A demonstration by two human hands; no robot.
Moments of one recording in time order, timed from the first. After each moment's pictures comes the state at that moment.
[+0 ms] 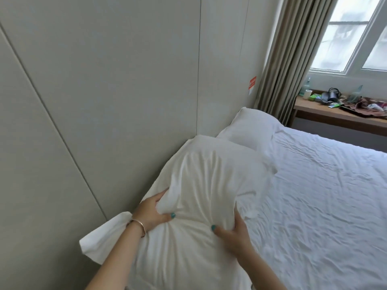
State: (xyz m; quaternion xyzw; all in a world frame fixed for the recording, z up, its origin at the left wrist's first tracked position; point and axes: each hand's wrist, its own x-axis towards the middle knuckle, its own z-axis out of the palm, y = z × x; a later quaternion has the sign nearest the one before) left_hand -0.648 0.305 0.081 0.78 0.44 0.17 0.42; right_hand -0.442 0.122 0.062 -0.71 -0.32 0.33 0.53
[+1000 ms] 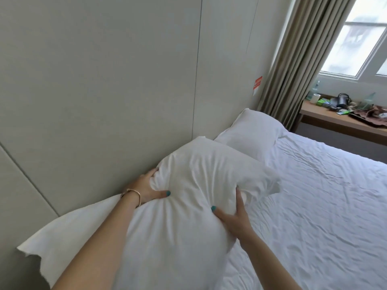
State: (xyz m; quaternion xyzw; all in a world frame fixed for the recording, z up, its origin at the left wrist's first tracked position) left_hand -0.561 0.415 0.082 0.78 0.54 0.08 0.31; right_hand -0.341 0.203 0.059 -0.75 -0.30 0.34 0.48
